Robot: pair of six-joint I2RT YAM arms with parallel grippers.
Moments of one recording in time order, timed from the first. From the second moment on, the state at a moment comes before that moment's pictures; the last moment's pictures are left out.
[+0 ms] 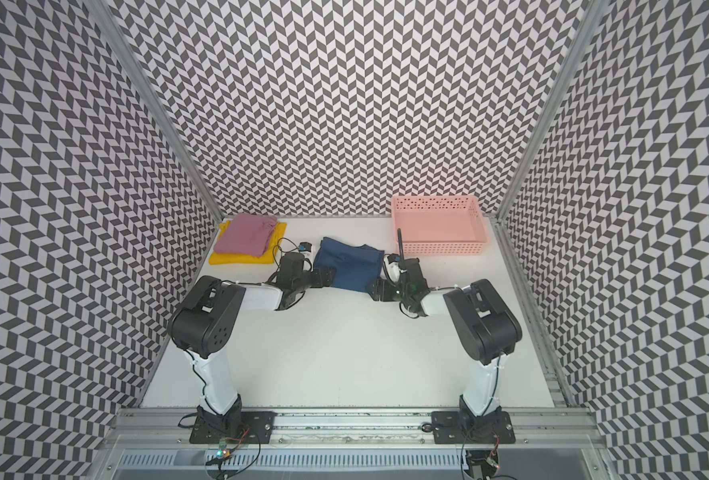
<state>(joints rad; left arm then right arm) -0.35 1.93 0.93 0.43 0.15 -0.35 0.39 1.89 0.87 0.34 -0.47 0.43</state>
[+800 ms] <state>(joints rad) -0.32 1.96 0.92 0.51 0.27 -0.37 0.43 2.00 0.98 0.37 -0.49 0.45</state>
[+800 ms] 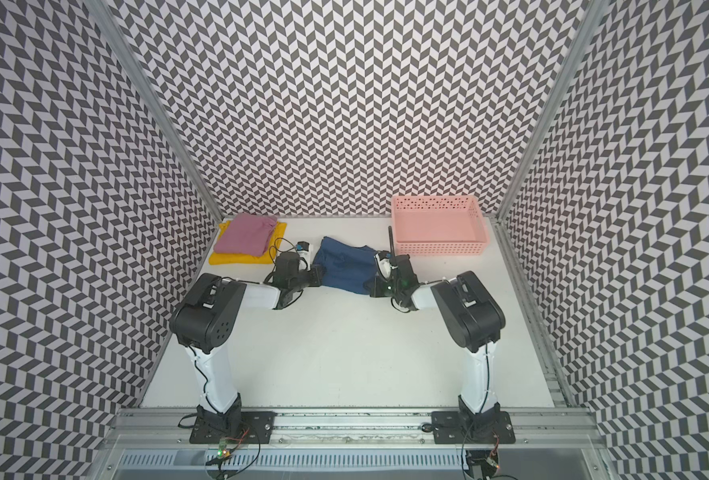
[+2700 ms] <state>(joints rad) -0.69 1.21 0.60 0.06 -0.07 -0.48 0.67 1.35 0.66 -0.03 -0.24 0.49</state>
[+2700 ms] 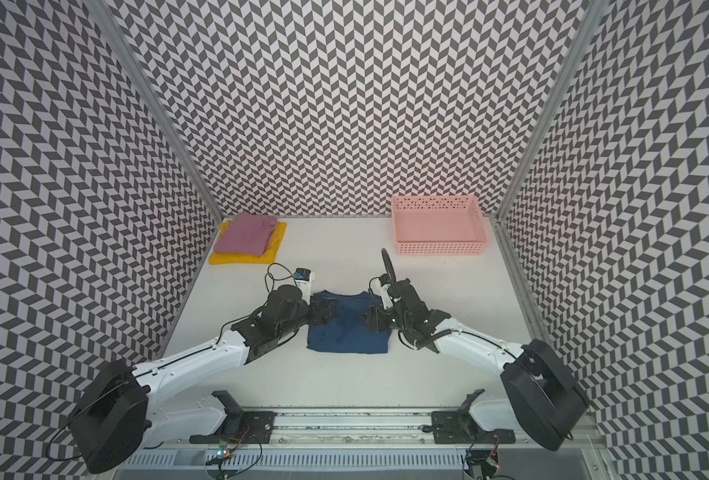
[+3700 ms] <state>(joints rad) -0.64 1.21 0.60 0.07 -0.02 -0.47 0.69 1.47 0.66 0.06 -0.35 0.53</state>
